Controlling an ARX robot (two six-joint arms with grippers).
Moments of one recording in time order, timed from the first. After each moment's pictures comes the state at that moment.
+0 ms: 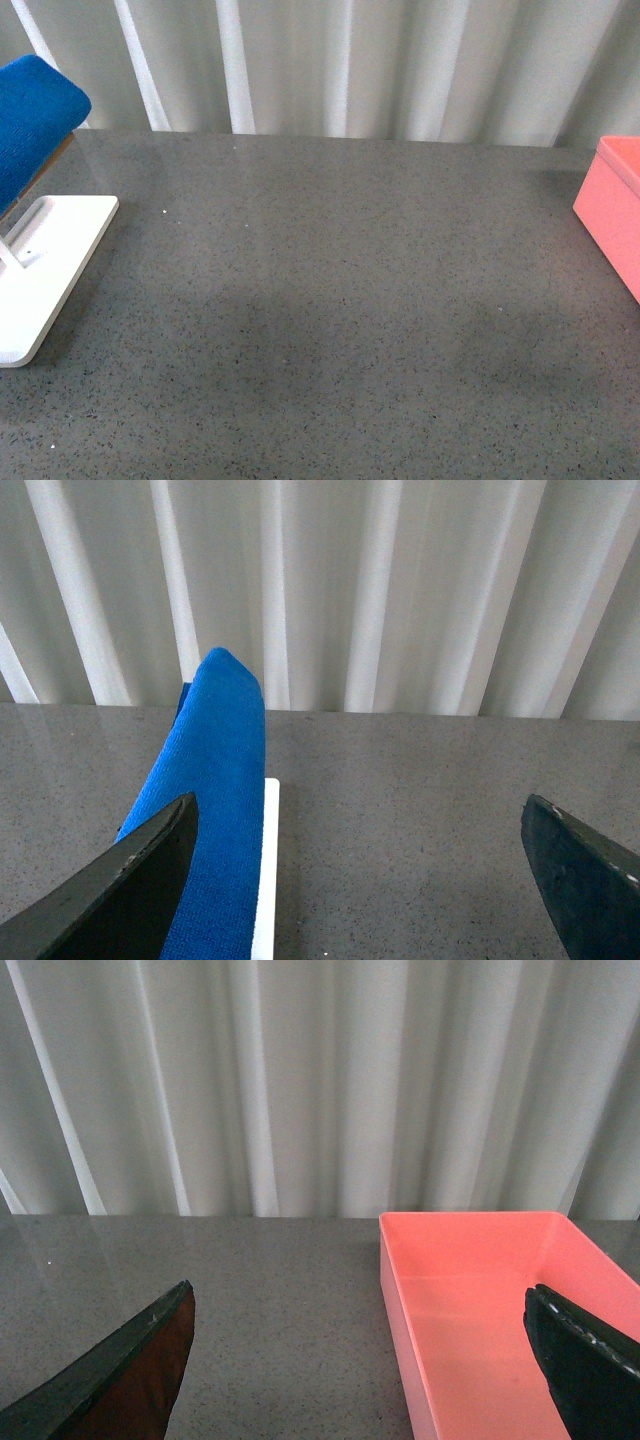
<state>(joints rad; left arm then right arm) 0.00 0.00 0.02 0.00 0.00 0.00 0.00 0.00 0.02 0.00 0.00 0.00</state>
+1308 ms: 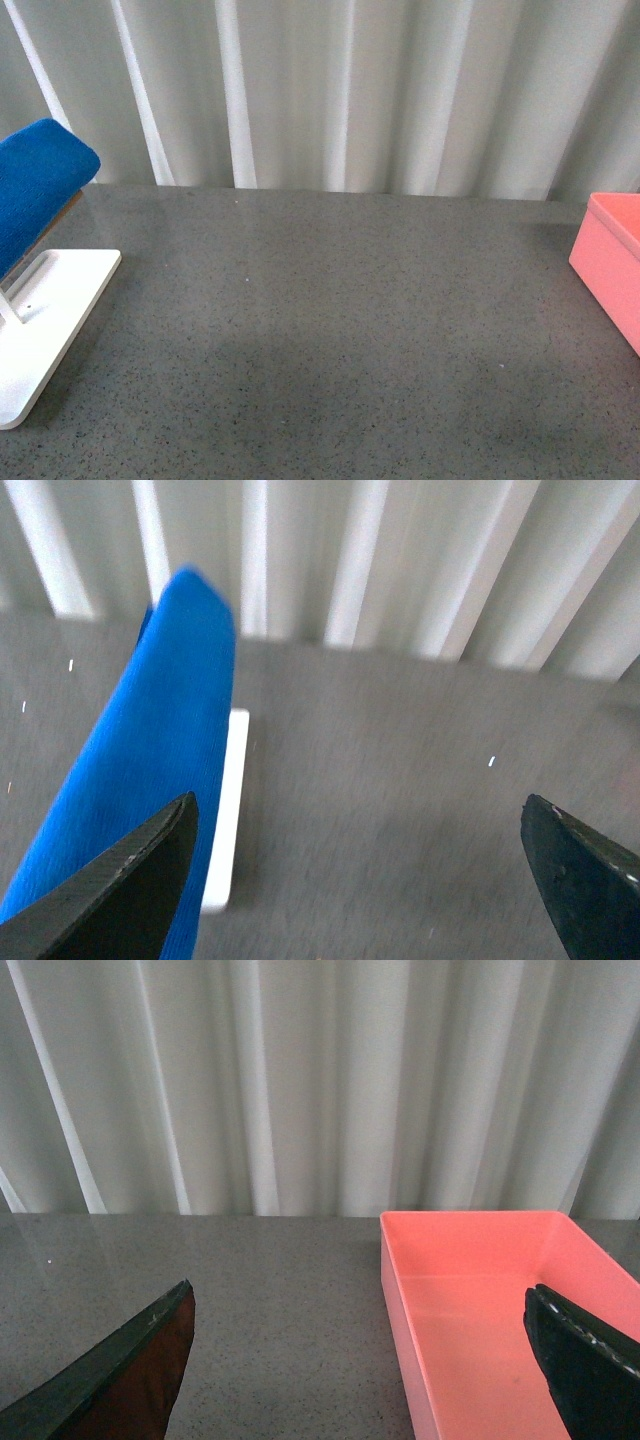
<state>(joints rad) -0.16 0.35 0.23 -0.04 -0.13 -0.13 0.00 0.00 0.02 0.00 0.00 0.00</state>
